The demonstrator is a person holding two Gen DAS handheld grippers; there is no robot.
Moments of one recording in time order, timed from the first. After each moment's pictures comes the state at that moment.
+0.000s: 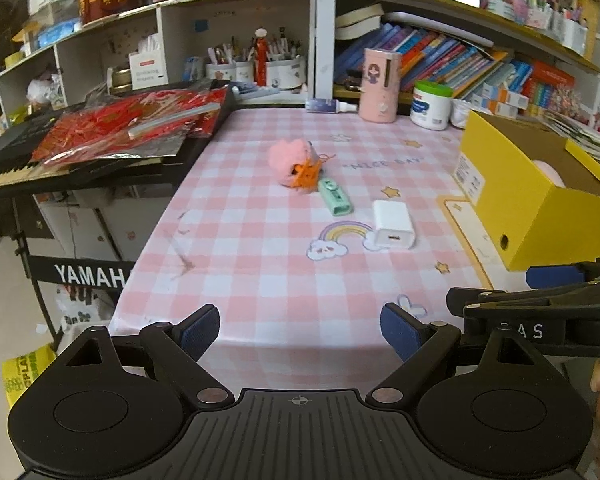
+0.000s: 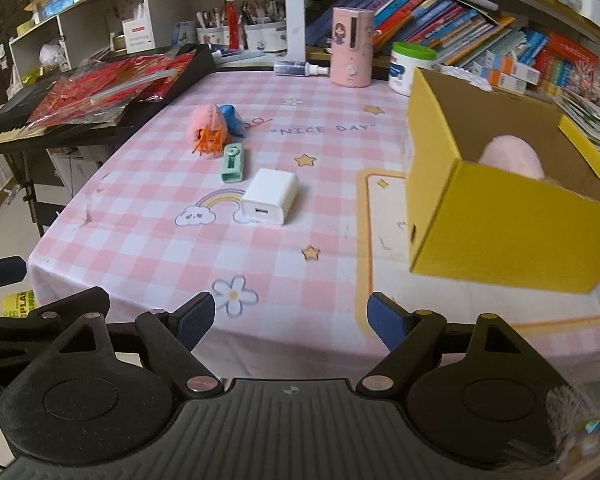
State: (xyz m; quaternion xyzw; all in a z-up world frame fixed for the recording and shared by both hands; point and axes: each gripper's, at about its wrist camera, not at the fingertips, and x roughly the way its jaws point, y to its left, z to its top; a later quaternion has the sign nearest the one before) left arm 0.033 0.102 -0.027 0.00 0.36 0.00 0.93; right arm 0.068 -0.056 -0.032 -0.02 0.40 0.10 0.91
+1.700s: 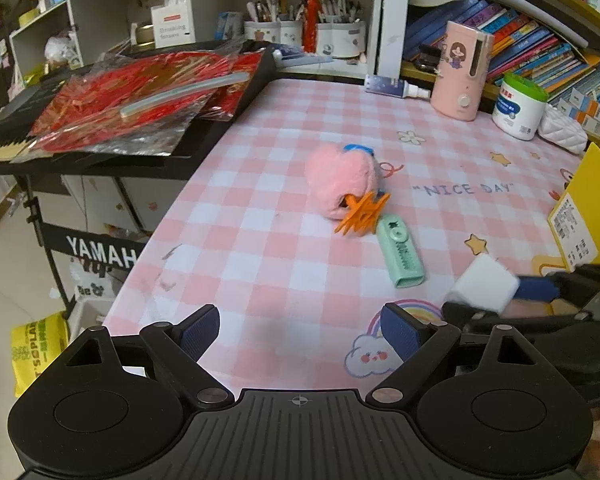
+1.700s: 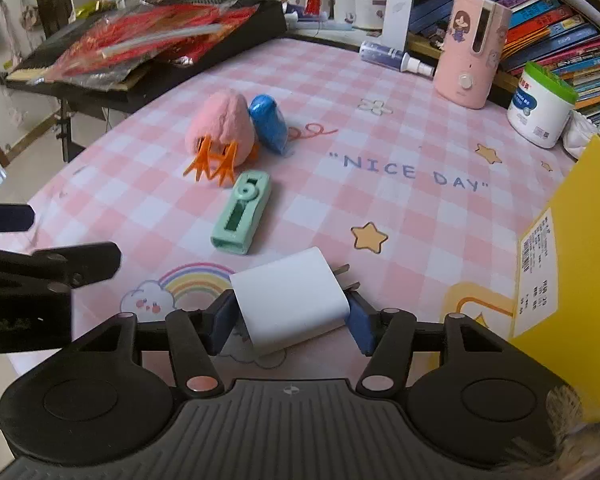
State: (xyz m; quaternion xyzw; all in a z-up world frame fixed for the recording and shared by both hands) left arm 0.176 0.110 -0.053 -0.03 0.42 0.07 0.90; right arm 0.233 -0.026 -0.074 -0.10 0.42 0.21 0.88
